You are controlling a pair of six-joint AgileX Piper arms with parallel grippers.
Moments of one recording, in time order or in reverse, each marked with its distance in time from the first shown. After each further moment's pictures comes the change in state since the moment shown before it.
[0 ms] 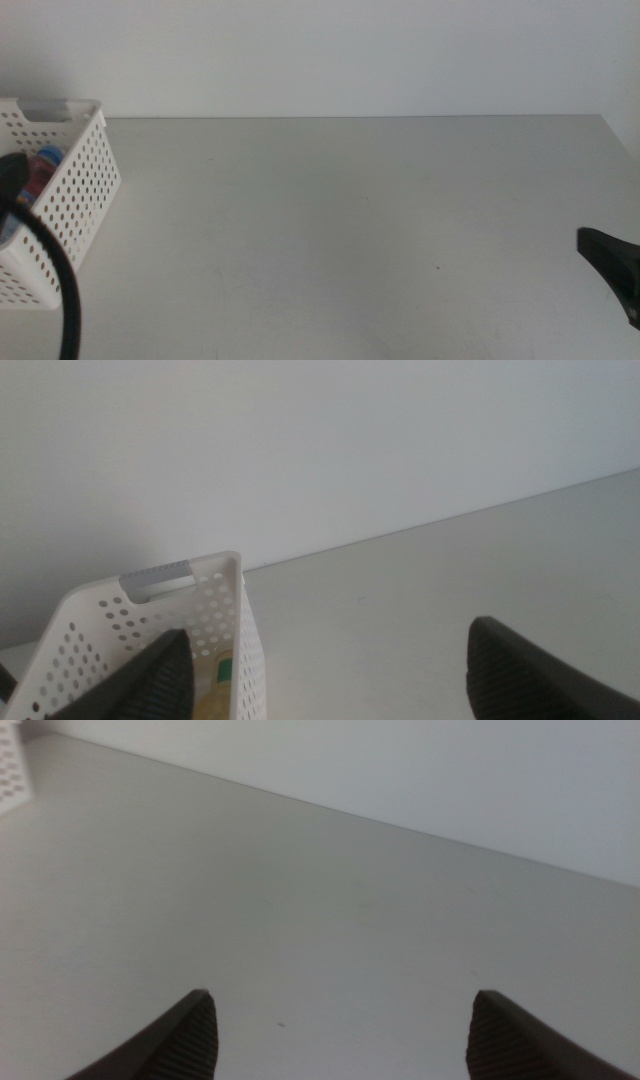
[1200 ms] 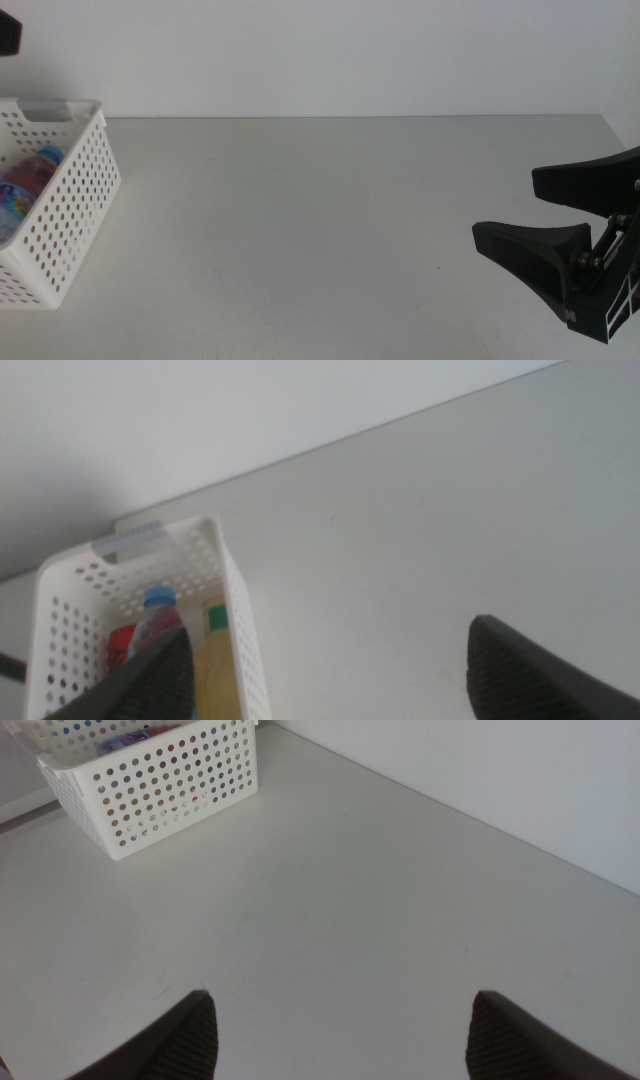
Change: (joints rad) left arm 0.167 0.529 -0.796 -0.209 0.680 0.242; right arm 0.326 0.159 -0.265 0.040 0.157 0.000
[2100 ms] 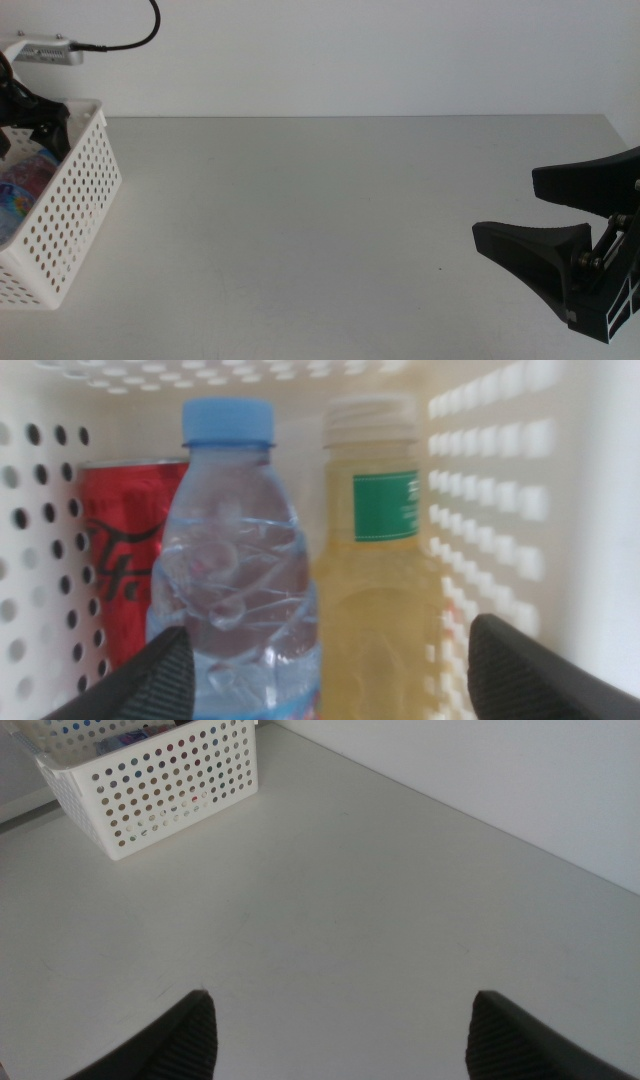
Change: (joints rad) left arm 0.195 0.937 -0.378 0.151 0.133 -0.036; right arm 0.000 0.000 0.000 0.000 0.000 0.000
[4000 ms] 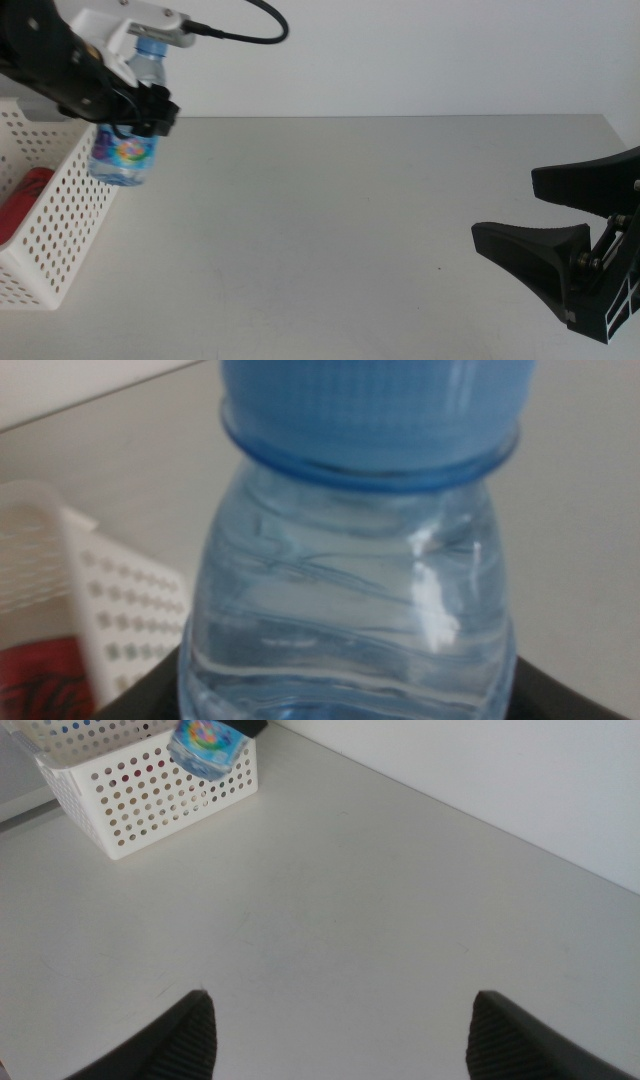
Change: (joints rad) left arm -0.395 -0.421 0.512 0.052 -0.542 -0.189; right arm 0.000 0.000 0.000 0.000 0.000 0.000
